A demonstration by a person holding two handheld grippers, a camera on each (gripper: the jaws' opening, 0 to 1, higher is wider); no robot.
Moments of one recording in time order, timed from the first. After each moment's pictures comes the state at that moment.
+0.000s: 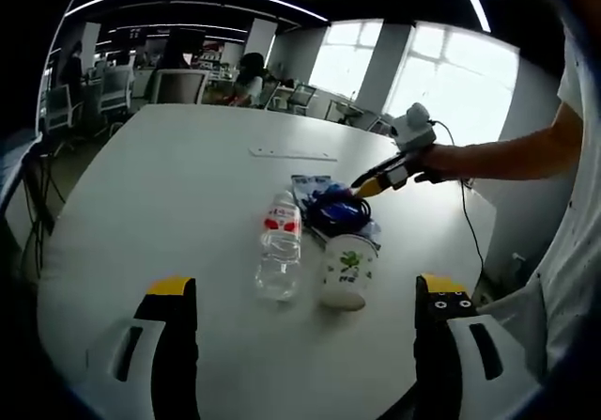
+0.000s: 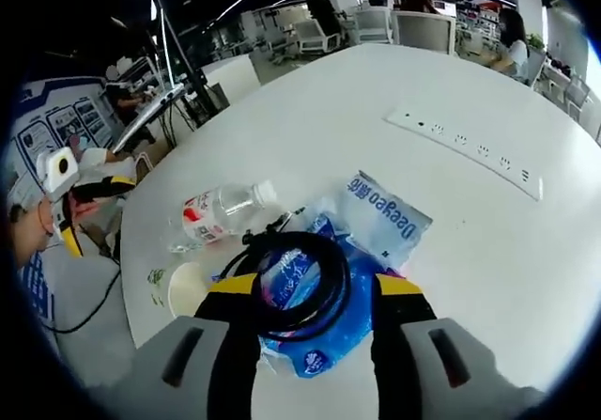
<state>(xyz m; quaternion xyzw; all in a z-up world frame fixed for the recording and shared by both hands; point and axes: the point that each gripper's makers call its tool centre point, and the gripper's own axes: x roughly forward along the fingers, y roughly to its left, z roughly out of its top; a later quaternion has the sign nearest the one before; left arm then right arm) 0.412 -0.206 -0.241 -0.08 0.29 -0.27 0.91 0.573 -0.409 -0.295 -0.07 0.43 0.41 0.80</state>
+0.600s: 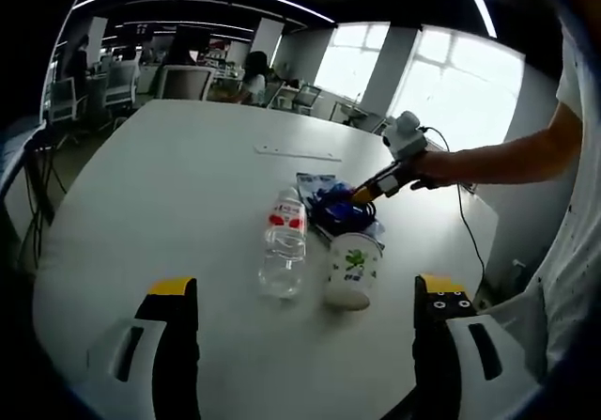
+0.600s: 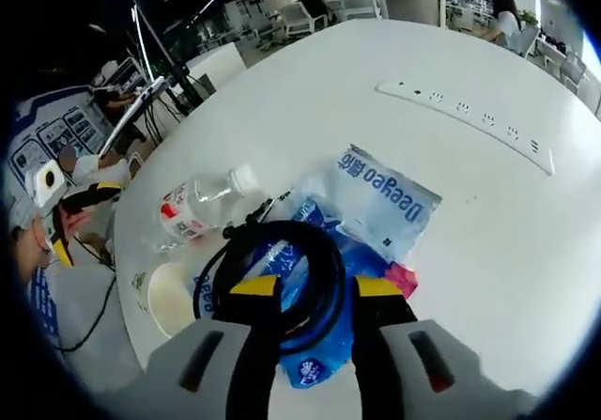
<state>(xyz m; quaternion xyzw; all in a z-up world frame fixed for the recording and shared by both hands) 0.413 -0.204 -0.247 -0.09 0.29 -0.26 0.91 0.572 -0.406 -0.322 -0.06 0.48 0.39 0.79</state>
